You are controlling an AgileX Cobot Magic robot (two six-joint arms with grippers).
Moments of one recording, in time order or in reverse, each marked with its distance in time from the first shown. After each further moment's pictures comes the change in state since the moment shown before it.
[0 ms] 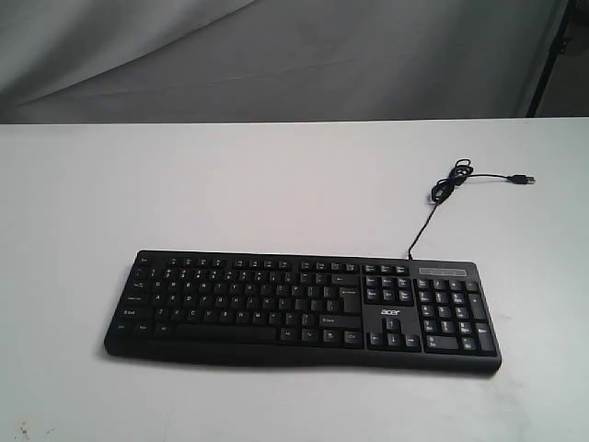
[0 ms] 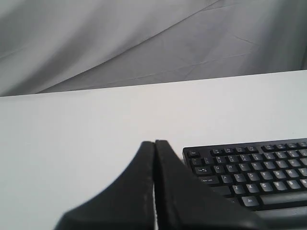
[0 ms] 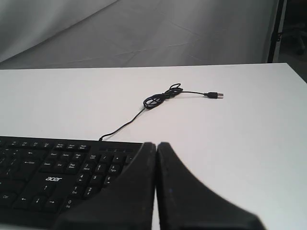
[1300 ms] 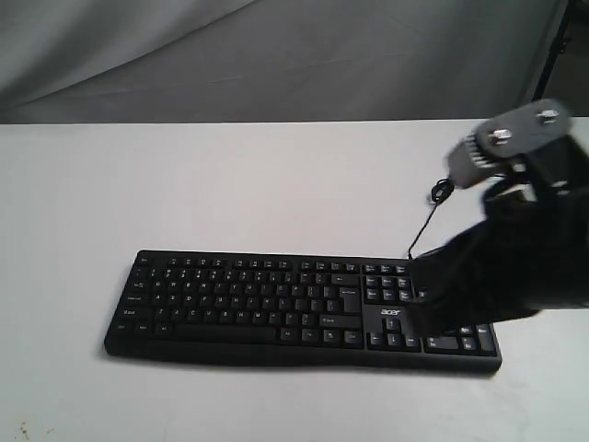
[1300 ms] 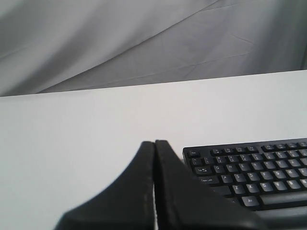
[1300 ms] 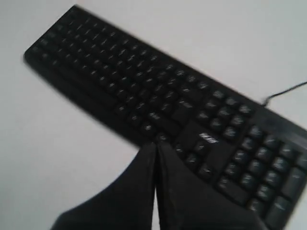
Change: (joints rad) left arm 0.000 0.000 0.000 0.000 0.000 0.000; right arm 0.562 1.086 -0.706 0.011 0.225 0.018
